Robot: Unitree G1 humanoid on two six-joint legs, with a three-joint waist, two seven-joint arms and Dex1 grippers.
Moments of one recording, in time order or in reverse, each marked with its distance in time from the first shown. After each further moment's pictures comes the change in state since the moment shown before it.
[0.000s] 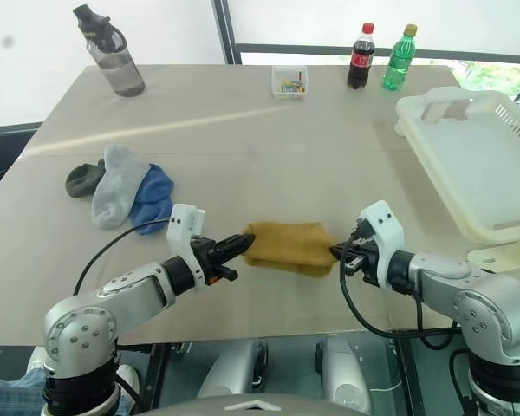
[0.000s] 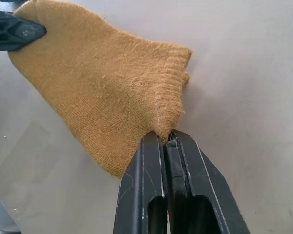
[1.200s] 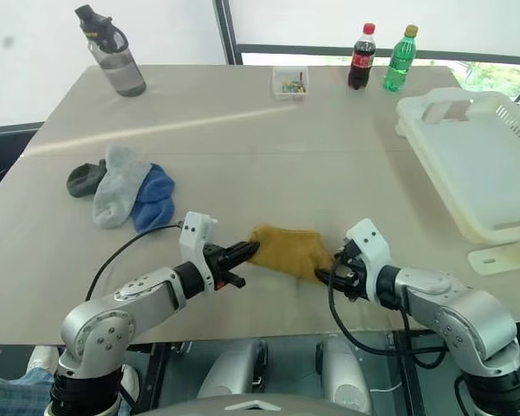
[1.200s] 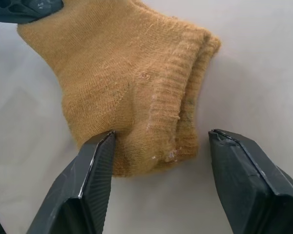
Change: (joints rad) left arm 0.042 0.041 -0.149 0.055 0.193 -0.148 -0.101; right arm 0.120 -0.064 0.171 0.026 -0.125 -0.210 0.033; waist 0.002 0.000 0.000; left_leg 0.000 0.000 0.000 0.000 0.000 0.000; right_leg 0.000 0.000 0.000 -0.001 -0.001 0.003
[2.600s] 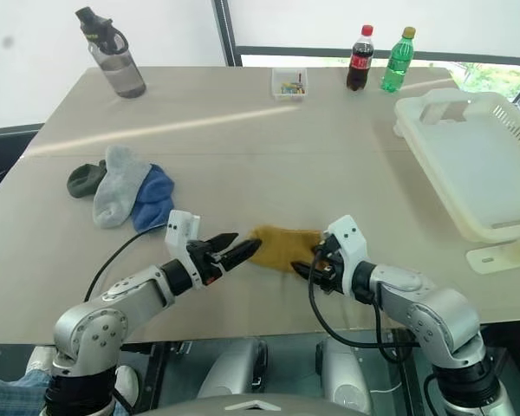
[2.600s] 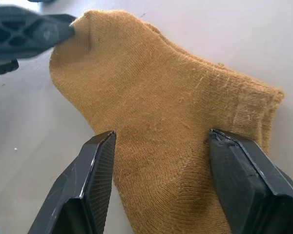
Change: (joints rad) left arm 0.003 0.009 0.078 0.129 0.023 -0.109 -0.176; right arm -0.054 0.153 0.121 0.083 -0.041 -0.107 -0.054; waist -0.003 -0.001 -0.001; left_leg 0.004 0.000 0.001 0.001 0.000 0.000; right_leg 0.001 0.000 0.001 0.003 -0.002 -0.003
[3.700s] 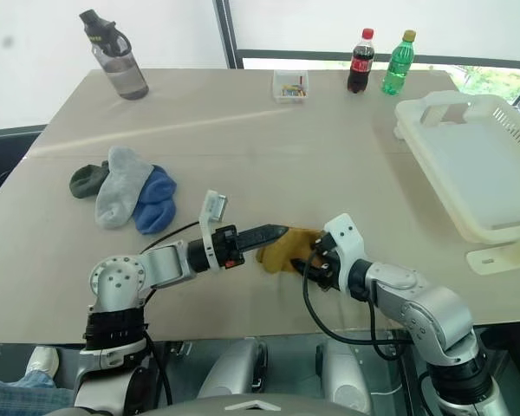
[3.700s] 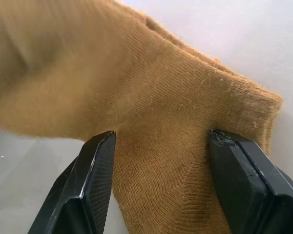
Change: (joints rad) left arm -0.306 -0.119 0.109 0.332 -0.383 0.383 -0.105; right arm -0.014 0.028 0.014 0.005 -0.042 0.009 -0.024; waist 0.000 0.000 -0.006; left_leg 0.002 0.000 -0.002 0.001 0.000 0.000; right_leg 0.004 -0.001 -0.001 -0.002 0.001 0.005
